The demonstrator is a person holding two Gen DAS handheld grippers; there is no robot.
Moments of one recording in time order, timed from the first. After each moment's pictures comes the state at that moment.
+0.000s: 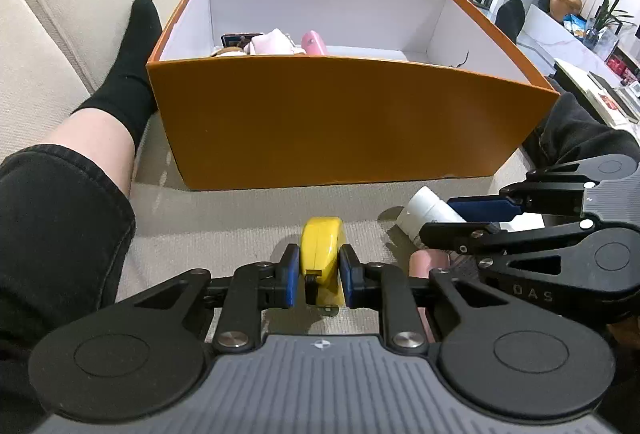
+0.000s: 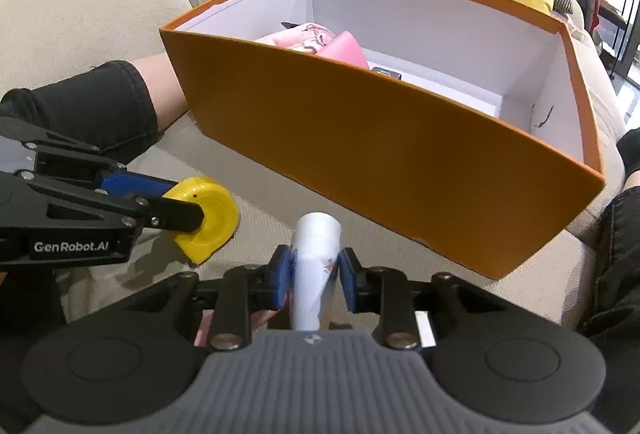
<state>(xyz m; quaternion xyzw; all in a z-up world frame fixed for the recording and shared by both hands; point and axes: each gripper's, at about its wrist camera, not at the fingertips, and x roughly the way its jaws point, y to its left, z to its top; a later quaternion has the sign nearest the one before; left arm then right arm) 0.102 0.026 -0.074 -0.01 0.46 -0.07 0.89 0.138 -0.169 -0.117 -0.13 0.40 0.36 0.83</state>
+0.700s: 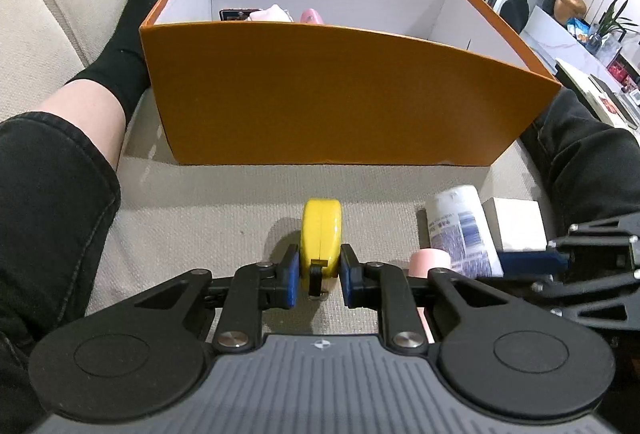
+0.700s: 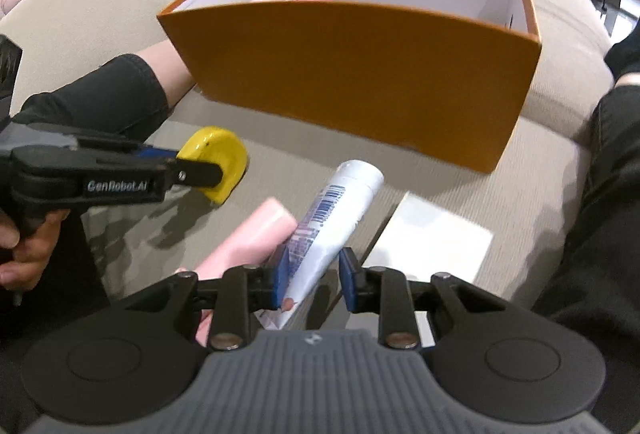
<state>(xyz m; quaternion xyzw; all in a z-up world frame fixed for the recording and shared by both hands) 0.103 0.027 -0.086 -0.04 0.48 -0.07 0.88 0.114 -0.208 -0.123 -0.06 0.47 0.35 0.81</state>
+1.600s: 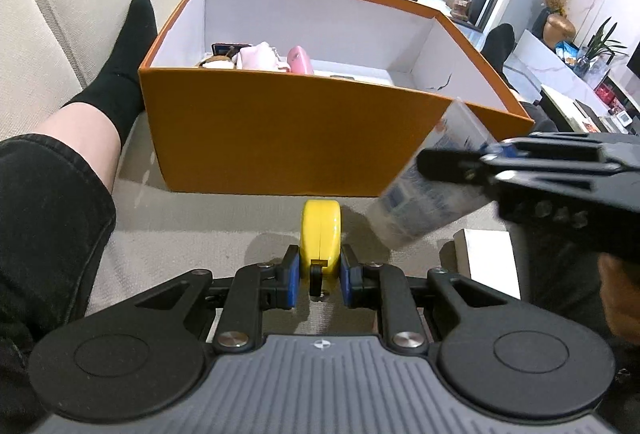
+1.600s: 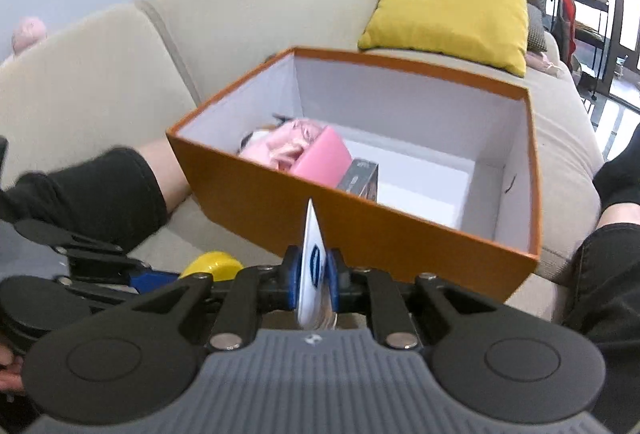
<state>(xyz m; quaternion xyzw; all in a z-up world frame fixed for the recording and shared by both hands) 0.101 0.023 -0.065 -0.06 0.45 -0.08 0.89 0.141 -0.170 -0.073 -0.08 0.35 0.35 0.87</state>
